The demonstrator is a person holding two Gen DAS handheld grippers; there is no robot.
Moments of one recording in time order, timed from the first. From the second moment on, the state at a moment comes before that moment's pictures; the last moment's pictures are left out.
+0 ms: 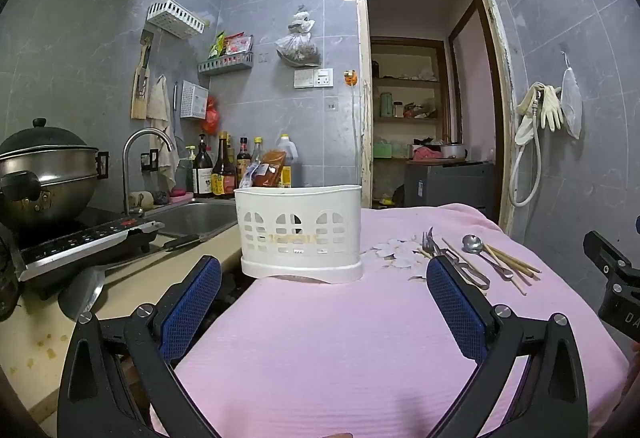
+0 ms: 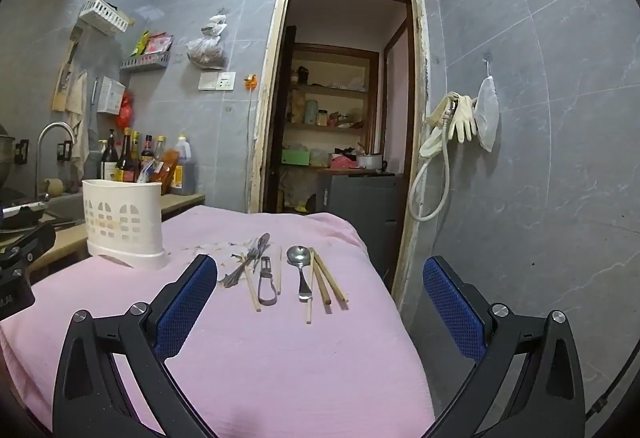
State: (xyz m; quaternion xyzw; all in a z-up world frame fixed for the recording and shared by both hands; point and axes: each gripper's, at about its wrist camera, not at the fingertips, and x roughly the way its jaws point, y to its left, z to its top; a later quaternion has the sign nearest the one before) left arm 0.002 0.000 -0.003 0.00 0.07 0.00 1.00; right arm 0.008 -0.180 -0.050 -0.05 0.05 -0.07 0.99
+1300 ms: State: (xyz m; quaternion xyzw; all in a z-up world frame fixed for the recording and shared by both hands) left arm 0.008 0.001 -0.009 0.00 0.07 0.00 1.00; right arm 0.005 -0.175 -0.049 -0.06 0.05 -0.07 0.99
